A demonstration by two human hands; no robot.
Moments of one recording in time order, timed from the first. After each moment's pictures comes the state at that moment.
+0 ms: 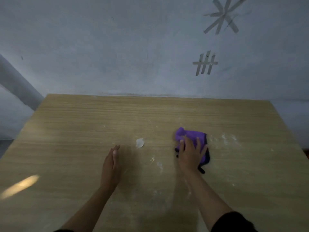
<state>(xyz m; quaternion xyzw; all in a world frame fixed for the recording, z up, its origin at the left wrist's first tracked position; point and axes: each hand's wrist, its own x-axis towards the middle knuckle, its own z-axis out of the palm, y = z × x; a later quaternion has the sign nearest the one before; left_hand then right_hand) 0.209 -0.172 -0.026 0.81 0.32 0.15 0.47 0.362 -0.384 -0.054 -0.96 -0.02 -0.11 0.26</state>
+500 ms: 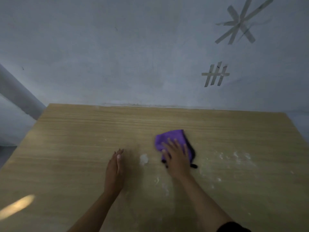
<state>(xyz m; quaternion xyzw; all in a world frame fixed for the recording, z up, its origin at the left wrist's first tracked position) 0.259 -0.147 -0.034 0.82 0.32 0.16 0.45 0.401 -0.328 -0.079 -0.94 -0.24 -0.06 0.23</state>
